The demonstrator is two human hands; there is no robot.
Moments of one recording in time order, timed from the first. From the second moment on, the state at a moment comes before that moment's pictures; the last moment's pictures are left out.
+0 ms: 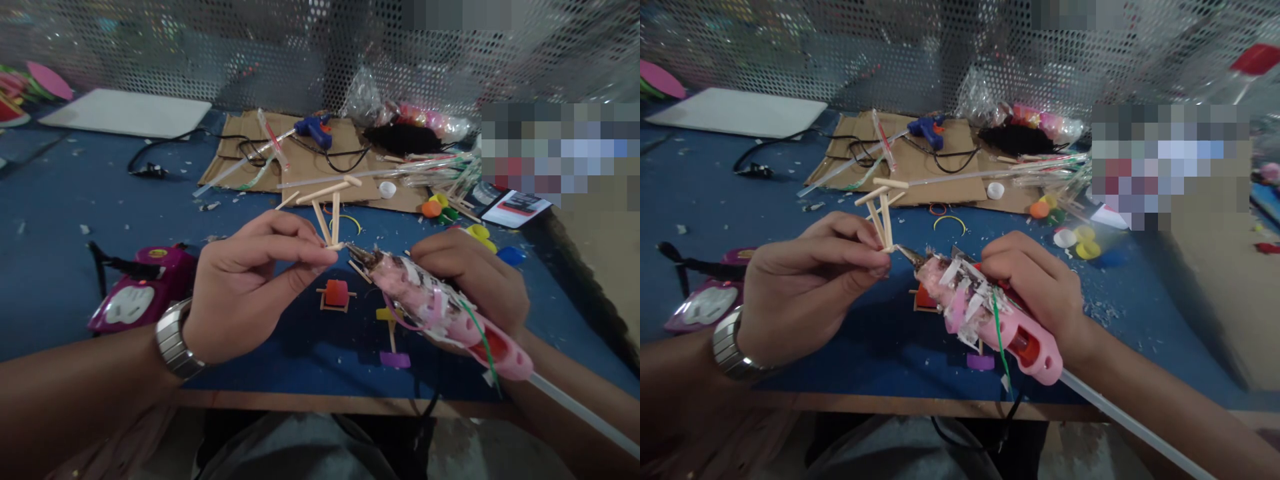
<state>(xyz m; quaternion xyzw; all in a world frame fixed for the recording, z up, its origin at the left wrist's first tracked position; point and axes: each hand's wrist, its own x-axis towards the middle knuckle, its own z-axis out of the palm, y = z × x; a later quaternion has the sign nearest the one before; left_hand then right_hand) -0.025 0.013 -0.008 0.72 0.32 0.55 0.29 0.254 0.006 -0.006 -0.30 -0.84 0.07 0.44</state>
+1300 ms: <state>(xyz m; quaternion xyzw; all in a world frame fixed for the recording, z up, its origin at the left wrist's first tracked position) -0.018 0.012 -0.011 0.58 0.33 0.56 0.48 0.254 0.002 -0.003 -0.28 -0.86 0.05 0.42</state>
